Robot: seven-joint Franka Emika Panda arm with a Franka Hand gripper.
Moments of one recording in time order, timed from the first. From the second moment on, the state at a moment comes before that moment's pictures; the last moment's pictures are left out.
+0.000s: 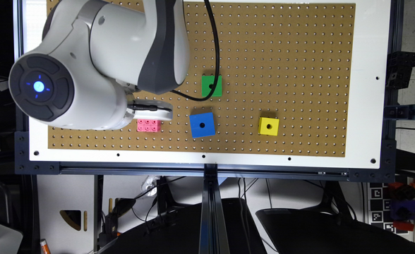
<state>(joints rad) -0.27 0.45 0.01 -1.92 -0.01 2.42 0.55</state>
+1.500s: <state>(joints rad) -0.27 0.64 0.02 -1.78 -0.01 2.47 0.55</state>
